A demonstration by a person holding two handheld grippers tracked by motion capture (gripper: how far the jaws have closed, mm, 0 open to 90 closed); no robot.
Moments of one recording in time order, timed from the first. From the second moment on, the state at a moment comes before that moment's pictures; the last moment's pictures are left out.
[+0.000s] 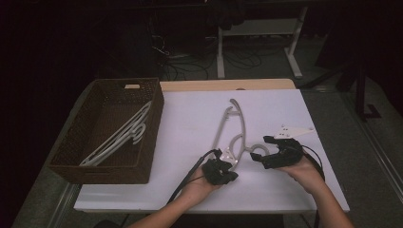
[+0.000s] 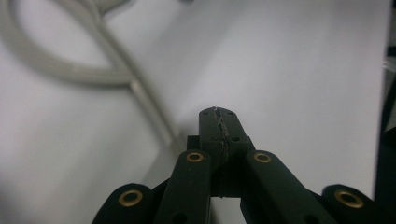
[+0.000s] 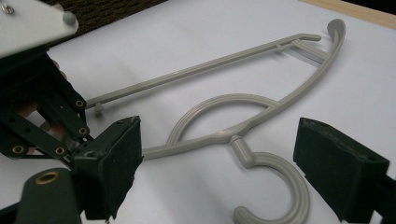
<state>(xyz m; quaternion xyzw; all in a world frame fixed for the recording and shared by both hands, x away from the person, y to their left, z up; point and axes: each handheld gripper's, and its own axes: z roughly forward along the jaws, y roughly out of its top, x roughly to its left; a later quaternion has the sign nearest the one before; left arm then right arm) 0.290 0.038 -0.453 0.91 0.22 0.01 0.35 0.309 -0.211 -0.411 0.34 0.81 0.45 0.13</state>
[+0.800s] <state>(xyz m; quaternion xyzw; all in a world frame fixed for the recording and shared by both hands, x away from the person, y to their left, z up) 0.318 0.140 -0.448 0.90 0.30 0.10 0.31 0.311 -0.207 -0.414 0.34 0.82 0.44 0.13</state>
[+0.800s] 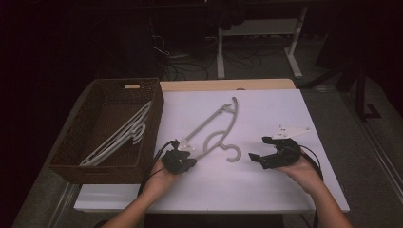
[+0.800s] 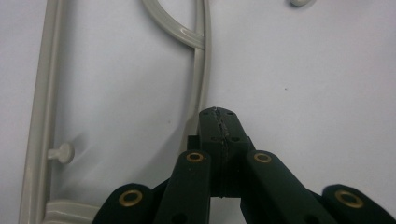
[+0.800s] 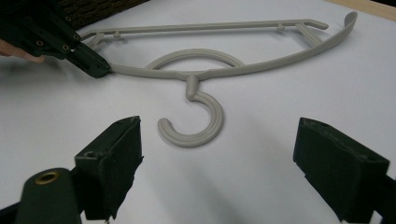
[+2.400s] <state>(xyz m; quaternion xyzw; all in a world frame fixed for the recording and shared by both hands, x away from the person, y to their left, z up) 0.359 0.124 -0.456 0.90 0.26 0.06 0.35 0.316 -0.200 -0.419 0.34 0.83 0.44 0.12</state>
